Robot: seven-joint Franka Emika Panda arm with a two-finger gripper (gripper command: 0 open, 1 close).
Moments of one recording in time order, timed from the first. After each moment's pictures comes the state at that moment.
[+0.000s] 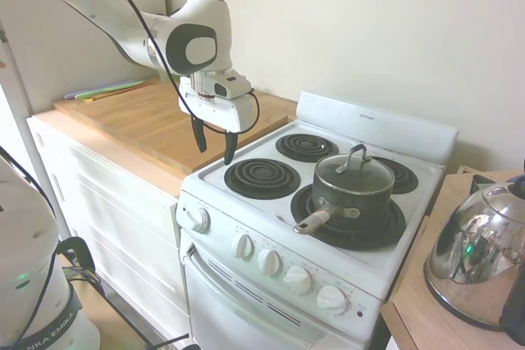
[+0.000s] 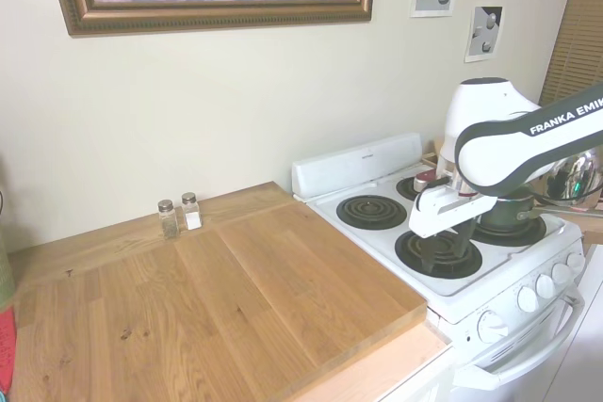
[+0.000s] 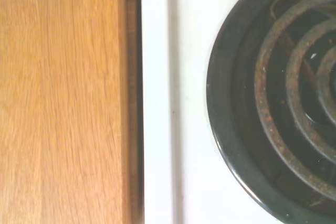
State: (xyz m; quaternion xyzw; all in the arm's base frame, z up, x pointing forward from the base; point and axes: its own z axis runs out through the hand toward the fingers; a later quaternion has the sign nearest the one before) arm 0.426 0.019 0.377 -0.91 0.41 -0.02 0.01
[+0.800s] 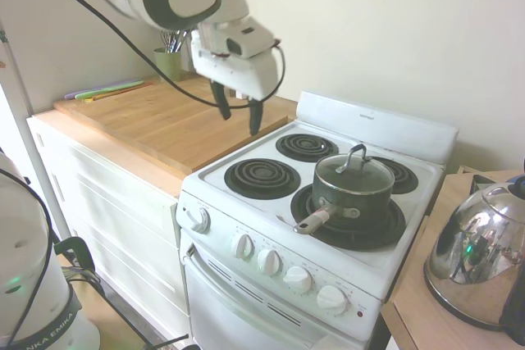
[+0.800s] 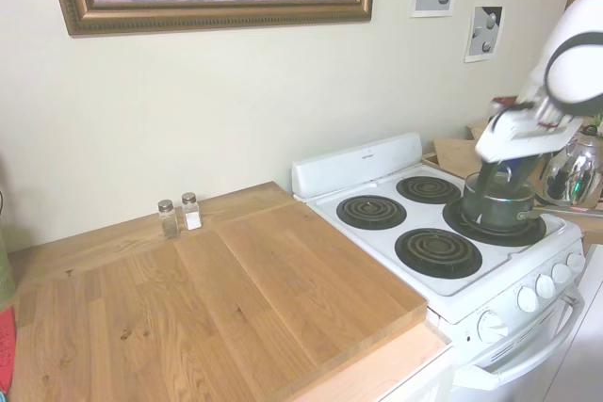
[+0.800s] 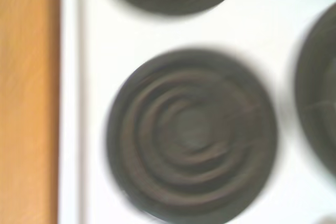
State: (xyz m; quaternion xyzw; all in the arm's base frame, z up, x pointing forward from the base) arm 0.371 -0.113 0.513 -0.88 0.46 -0.12 0.07
